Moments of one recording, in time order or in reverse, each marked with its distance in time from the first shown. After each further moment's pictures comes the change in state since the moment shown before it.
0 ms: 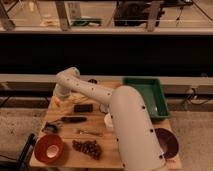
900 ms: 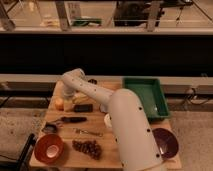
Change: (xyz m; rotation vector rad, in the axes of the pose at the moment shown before) arm 0.038 0.003 0.013 -0.012 0.004 0.079
